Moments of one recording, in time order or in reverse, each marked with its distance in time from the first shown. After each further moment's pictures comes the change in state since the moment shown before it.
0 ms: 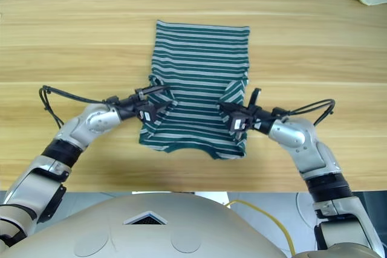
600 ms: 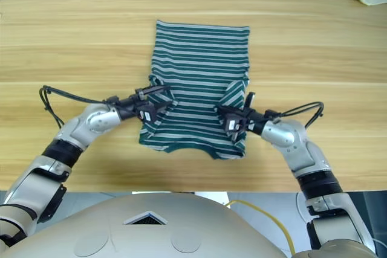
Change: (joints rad) left arm 0.000 -0.002 0.000 -0.004 -0.003 0.000 0.000; right arm -0.031 0.049 0.045 0.083 -0.061 0.015 -0.020
